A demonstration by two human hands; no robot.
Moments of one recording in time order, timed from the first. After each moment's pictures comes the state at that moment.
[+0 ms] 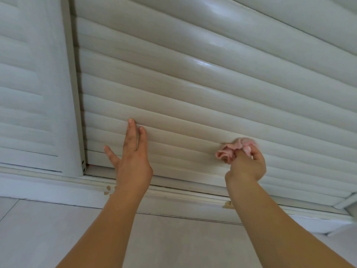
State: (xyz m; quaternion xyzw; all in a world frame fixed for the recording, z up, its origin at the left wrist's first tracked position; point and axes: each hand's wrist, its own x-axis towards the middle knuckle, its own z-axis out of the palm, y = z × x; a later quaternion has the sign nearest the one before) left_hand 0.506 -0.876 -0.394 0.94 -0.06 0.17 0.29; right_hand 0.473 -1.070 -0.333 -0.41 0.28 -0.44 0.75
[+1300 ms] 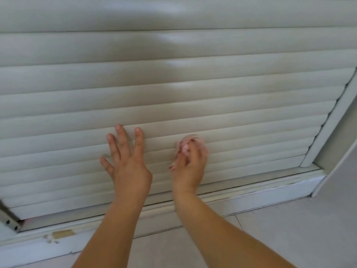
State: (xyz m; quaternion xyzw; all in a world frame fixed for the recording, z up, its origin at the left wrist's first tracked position) left_hand 0.457 -1.057 -0.330 0.95 -0.12 0.19 0.23; right_hand 0.448 -1.161 -0.378 -0.67 0.22 -0.48 0.53
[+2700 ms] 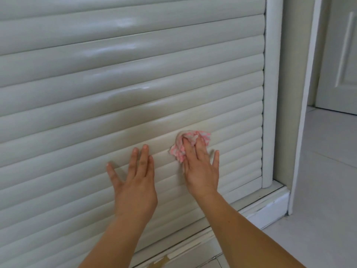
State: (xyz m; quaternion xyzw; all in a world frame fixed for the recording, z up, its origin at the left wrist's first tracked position) left_hand 0.430 -1.208 -0.258 0.89 -0.31 0.34 -0.07; right_hand 0.392 -1.366 -0.293 -0.89 0.24 -0.35 0.19
